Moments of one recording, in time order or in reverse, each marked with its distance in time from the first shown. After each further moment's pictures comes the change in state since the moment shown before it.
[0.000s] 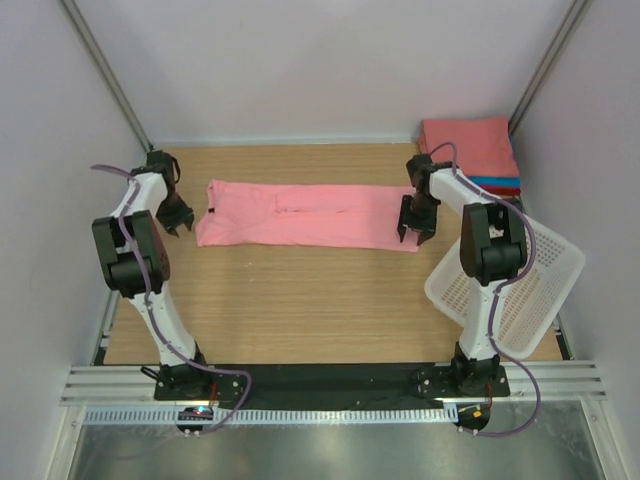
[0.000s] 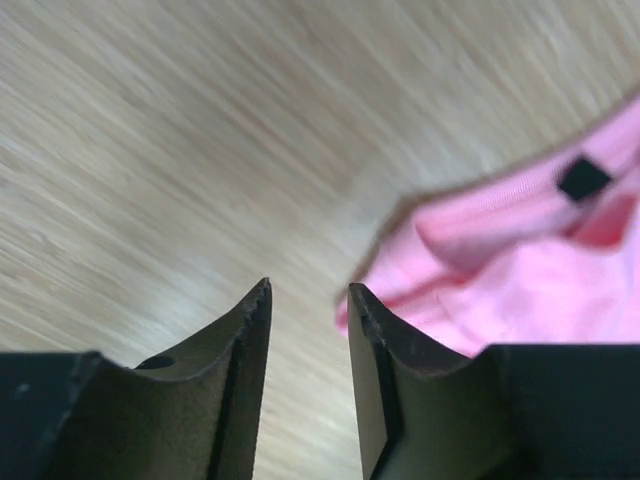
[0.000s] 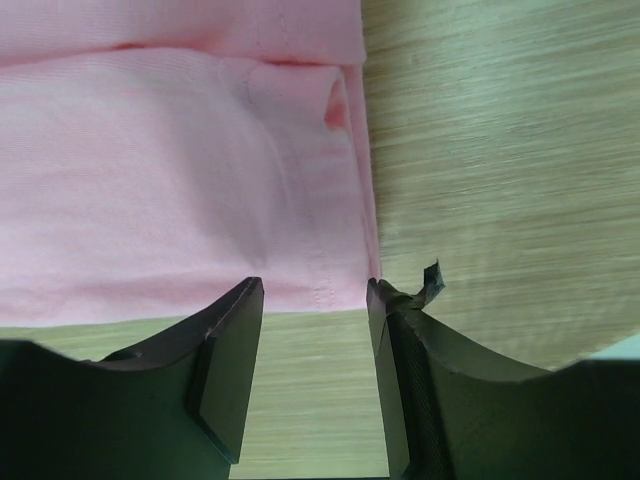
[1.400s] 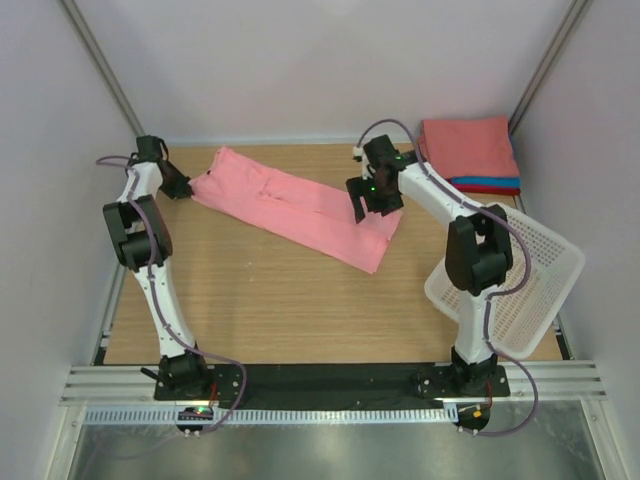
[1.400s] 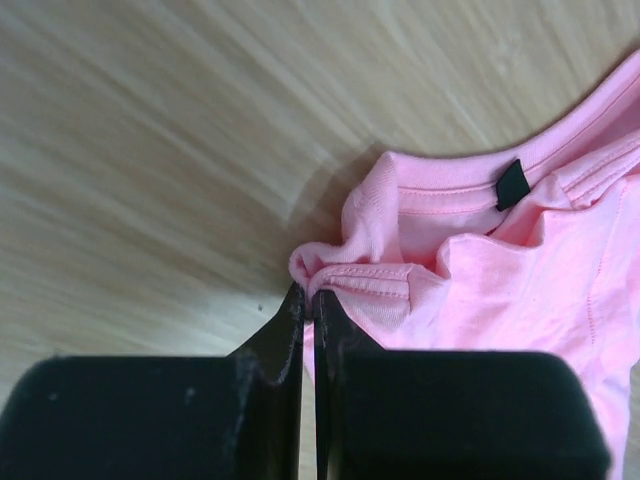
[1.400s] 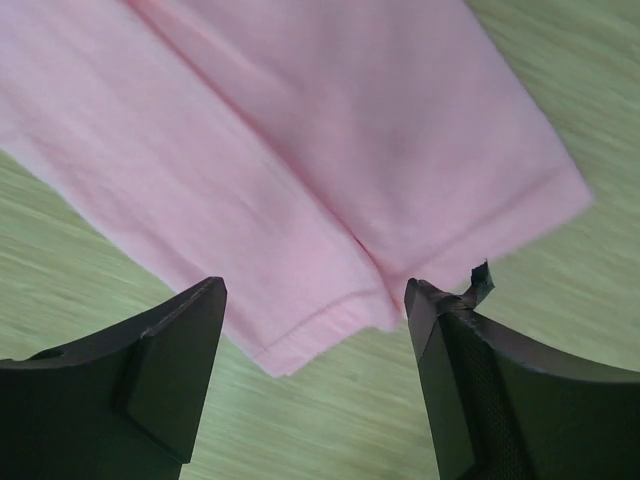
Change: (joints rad) left arm 0.071 0.362 0.389 0.242 0.323 -0.088; right arm 0.204 -0.055 0.173 0.061 -0.061 -0.276
